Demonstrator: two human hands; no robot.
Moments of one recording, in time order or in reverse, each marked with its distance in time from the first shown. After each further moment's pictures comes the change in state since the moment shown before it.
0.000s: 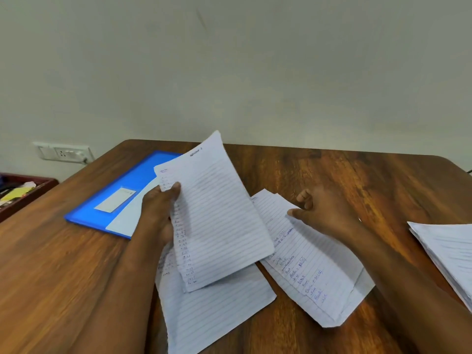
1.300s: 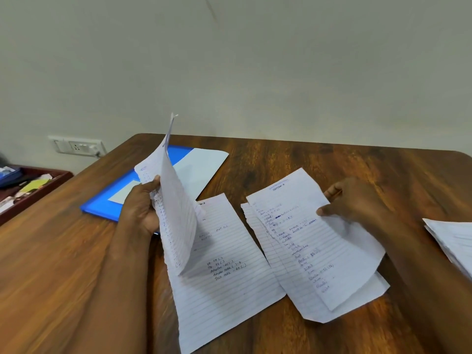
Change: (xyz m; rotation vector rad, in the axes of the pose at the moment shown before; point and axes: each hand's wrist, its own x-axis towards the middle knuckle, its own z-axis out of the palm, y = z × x) left_hand -0.005 0.028 -0.032 -0.215 0.021 -0.110; right_hand 0.021 0.029 -0.015 0.056 -0.077 0.172
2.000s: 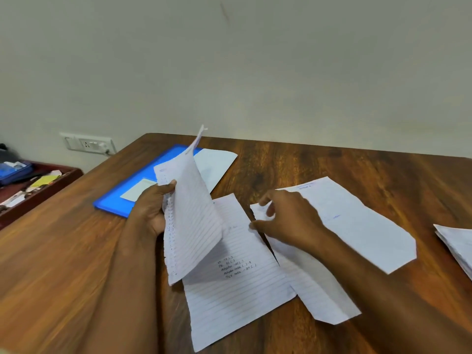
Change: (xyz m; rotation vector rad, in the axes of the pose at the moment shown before) left_hand 0.013 0.006 -0.022 0.135 -0.030 -0.077; right_hand -0.067 -0.107 0.067 -0.091 -0.079 -0.325
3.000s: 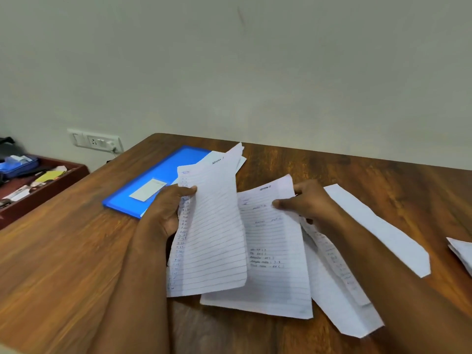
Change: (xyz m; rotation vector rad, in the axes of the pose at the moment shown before) left_hand 0.008 -0.001 0.001 0.185 -0.070 -0.019; right_hand 0.048 0.014 -0.017 0.542 -0.045 0.225
